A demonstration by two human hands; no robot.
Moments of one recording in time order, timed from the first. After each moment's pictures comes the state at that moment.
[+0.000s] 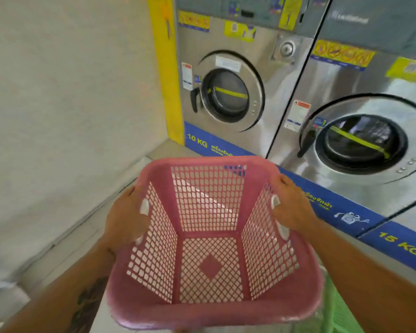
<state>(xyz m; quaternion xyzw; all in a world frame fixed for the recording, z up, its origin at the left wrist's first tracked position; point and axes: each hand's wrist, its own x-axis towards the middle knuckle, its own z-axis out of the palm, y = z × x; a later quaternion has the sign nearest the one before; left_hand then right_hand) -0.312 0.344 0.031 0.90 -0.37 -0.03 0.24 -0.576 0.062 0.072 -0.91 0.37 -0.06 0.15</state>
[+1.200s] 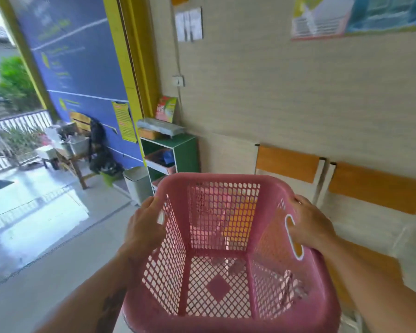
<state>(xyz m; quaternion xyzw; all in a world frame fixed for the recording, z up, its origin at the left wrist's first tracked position) -0.667 1.372 0.163 0.90 0.34 0.25 0.10 -0.373 1.103 0.159 -0.90 -0.39 -0.04 0.19</state>
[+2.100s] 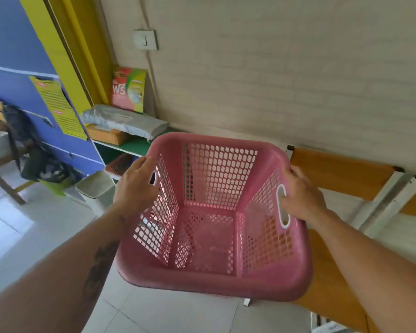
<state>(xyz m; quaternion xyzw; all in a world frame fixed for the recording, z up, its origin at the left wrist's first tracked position) -0.386 1.842 0.159 0.93 0.24 0.25 0.07 -0.164 1.517 0.131 -0.94 -0.29 -0.04 0.19</state>
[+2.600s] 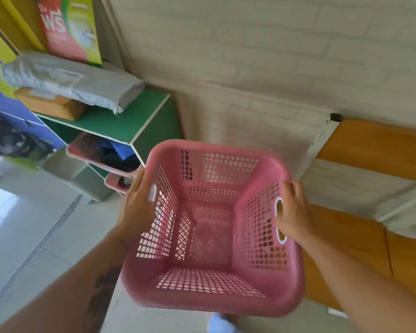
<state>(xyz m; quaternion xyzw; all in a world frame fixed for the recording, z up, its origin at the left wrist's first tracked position) -0.287 1.942 -0.009 0.93 0.26 0.14 0.21 -0.104 1.622 -0.027 -0.96 -0.19 0.09 0.17</state>
